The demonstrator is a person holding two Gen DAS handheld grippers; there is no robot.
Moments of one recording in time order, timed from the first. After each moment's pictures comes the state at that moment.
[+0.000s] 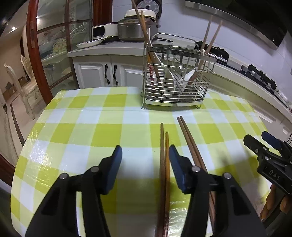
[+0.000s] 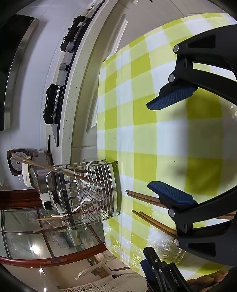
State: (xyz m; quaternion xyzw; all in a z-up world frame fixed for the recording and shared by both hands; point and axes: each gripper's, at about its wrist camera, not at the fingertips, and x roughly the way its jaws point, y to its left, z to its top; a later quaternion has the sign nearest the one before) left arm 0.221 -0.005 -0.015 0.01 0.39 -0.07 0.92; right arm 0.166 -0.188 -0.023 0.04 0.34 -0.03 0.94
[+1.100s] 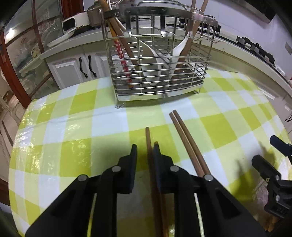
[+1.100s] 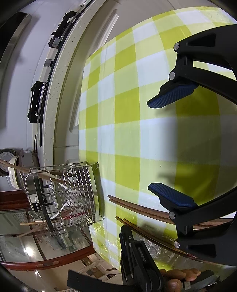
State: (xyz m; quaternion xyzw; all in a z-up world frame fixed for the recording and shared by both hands) left arm 0.302 -0.045 -0.057 0.07 0.45 -0.12 0.88; right arm 0.179 -0.192 -0.053 0.04 0.39 -0.02 0.92
